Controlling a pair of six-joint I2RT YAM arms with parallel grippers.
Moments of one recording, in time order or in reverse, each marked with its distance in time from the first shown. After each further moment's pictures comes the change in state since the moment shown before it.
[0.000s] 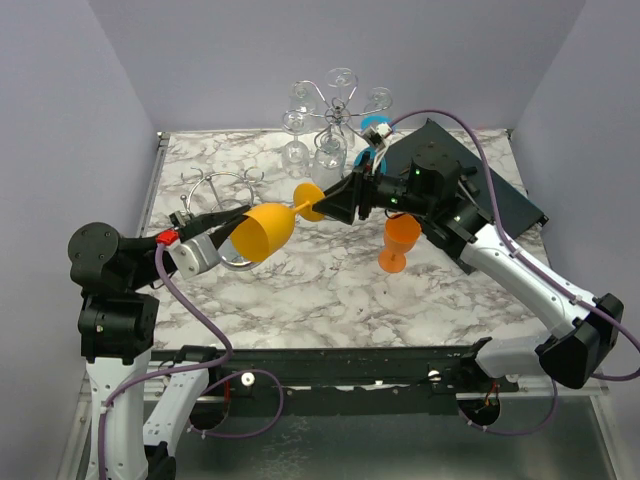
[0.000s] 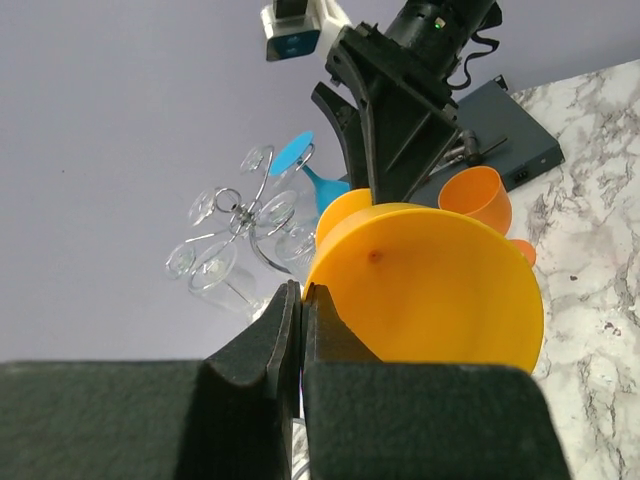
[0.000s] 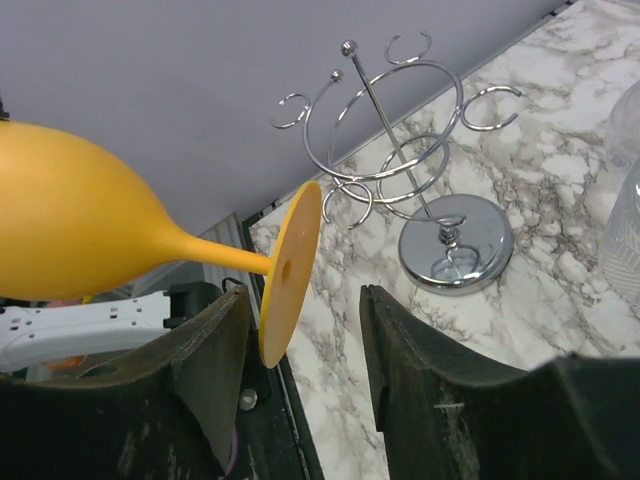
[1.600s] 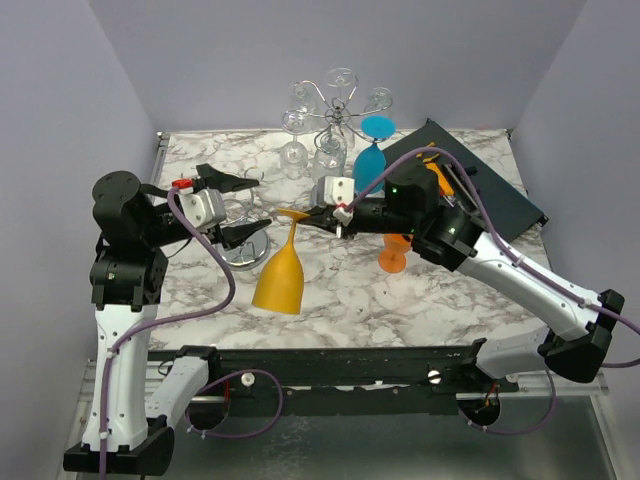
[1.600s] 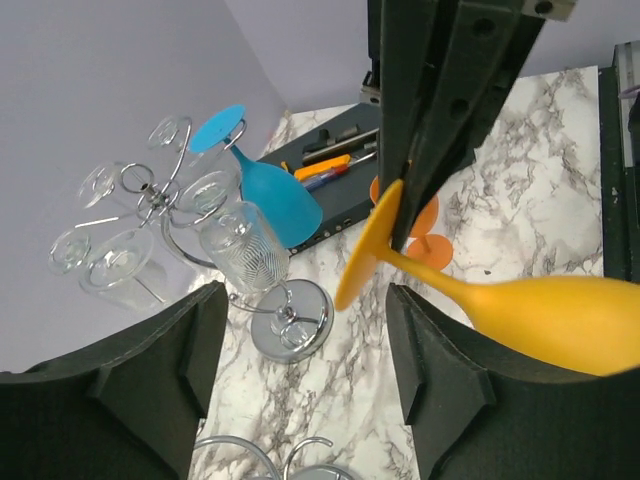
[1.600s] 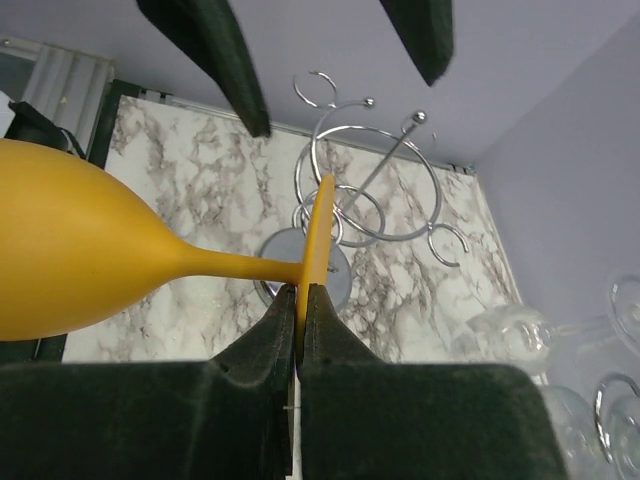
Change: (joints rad) left arm 0.003 0.184 0.063 -0.053 0.134 -0.051; right arm 0.221 0.012 0.148 -0.223 0.086 -0.922
